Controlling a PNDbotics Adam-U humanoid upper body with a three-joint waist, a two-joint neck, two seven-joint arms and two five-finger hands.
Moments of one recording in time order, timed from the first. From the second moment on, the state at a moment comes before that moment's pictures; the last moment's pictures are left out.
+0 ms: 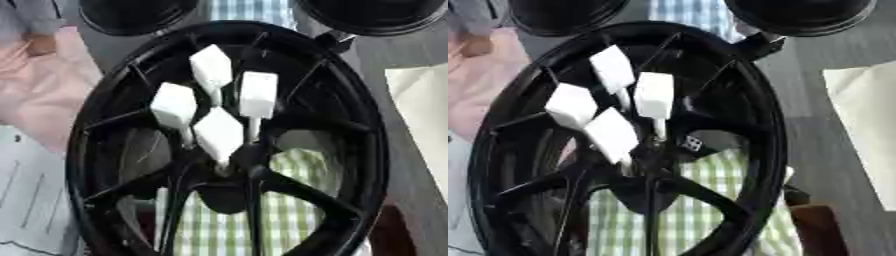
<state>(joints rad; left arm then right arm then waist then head) -0.26 0.63 0.15 -1.80 0.32 -0.08 0.40 0.00 -0.68 -0.11 -1.98 -0.13 -0.04 -0.44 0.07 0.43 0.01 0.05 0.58</state>
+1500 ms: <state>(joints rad) -0.80 1.05 -0.07 -1.82 -0.08 -0.02 -0.31 0.02 -0.83 -0.14 -1.98 -0.24 -0.09 -0.38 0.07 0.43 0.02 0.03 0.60</state>
